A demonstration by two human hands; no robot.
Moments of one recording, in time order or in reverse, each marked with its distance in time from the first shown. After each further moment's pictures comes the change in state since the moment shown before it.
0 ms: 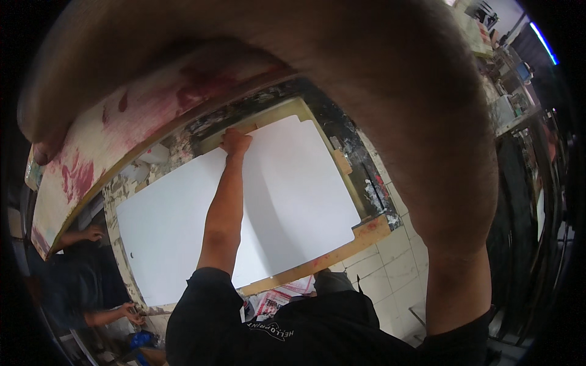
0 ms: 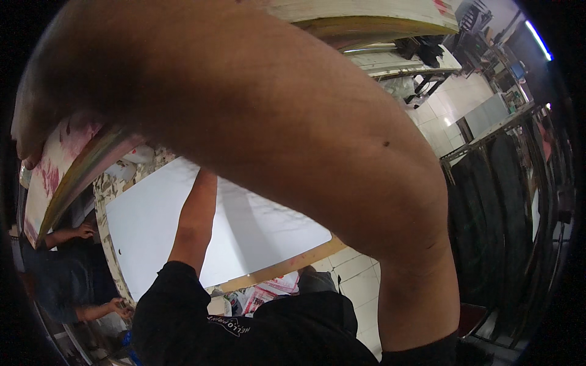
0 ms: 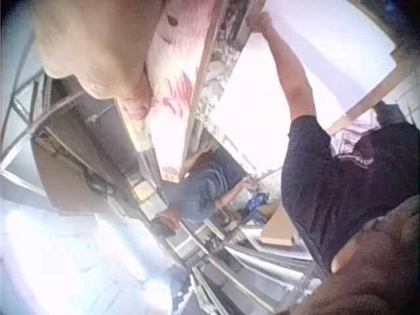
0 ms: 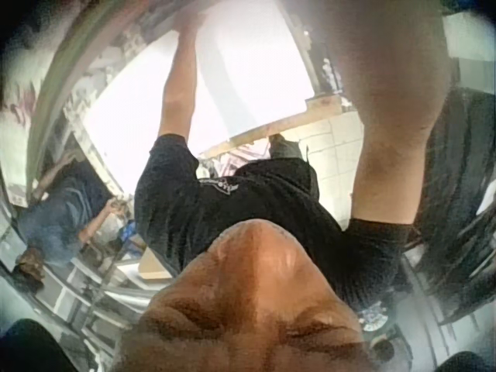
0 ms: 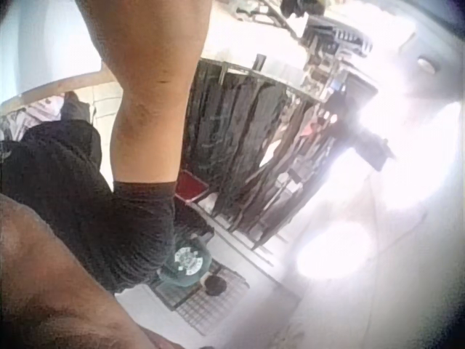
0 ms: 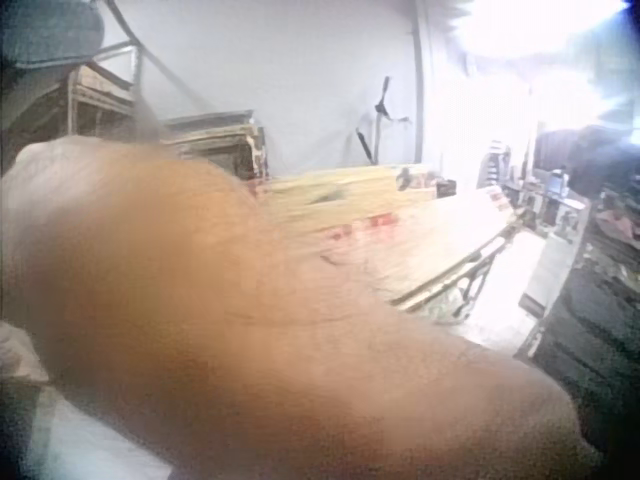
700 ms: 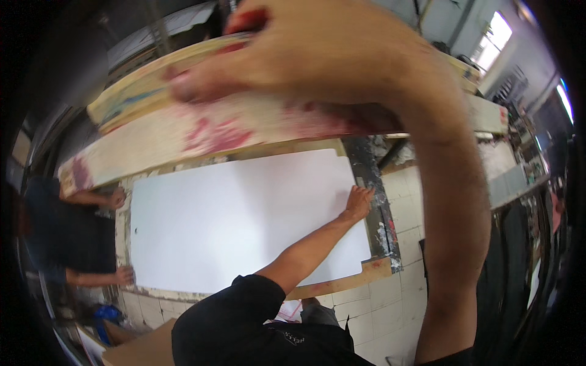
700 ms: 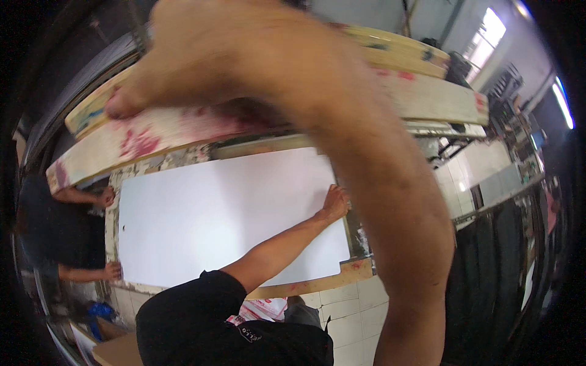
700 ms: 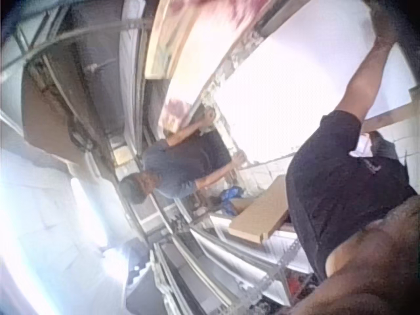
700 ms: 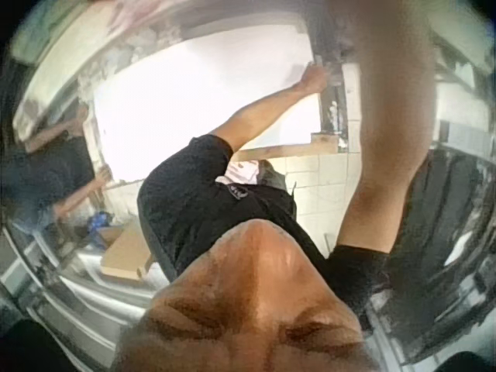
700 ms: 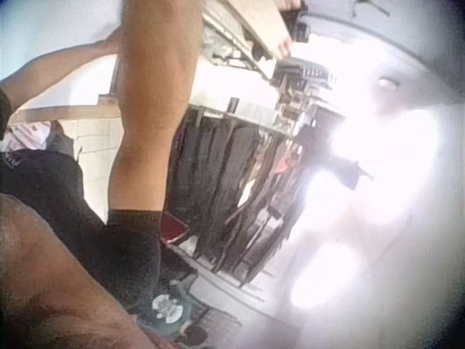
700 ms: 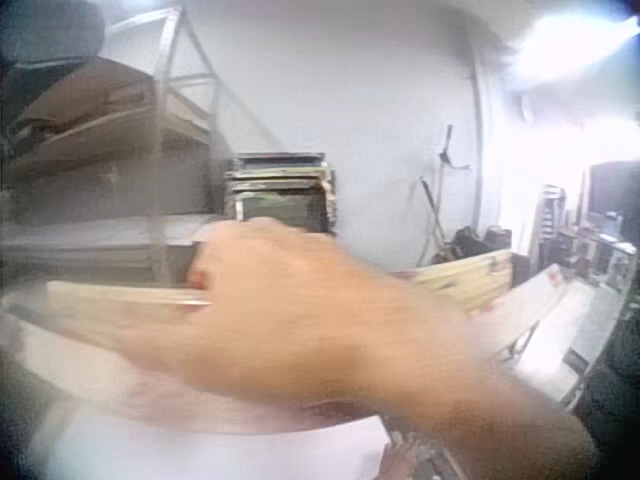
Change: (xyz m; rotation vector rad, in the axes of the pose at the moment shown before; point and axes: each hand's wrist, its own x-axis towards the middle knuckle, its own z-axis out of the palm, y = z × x) left_hand -0.194 0.182 0.130 -0.174 -0.186 0.947; right_hand 0.003 -0.024 -0.024 -0.013 -0.052 0.176
